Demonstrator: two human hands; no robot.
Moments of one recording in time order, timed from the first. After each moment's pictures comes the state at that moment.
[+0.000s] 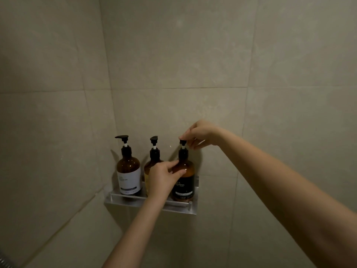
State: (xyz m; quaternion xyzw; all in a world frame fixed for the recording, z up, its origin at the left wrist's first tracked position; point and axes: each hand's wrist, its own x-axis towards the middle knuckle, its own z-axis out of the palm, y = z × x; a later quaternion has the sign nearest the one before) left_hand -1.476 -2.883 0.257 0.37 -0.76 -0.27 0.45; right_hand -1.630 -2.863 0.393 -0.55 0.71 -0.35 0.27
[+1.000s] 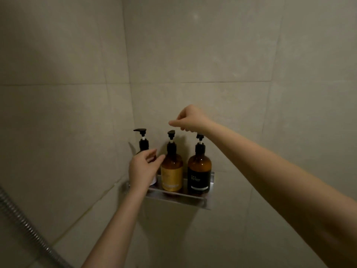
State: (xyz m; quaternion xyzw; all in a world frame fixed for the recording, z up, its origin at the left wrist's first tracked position) left_hand -1.403 -2.922 0.261 0.45 -0.66 -0.27 0.53; right_hand -1.562 -2.896 0.401 -0.65 0.68 -0.33 0.05
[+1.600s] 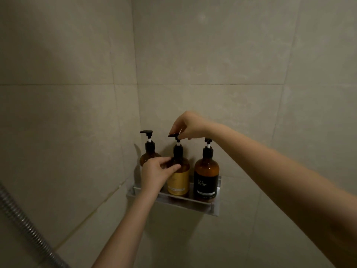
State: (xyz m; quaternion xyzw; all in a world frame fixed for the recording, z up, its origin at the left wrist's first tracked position) left_hand -1.414 -2.927 0.255 0.45 -0.73 -0.23 0.46; right_hand -1.555 -2.908 0.403 -0.76 0.61 -0.21 0.08
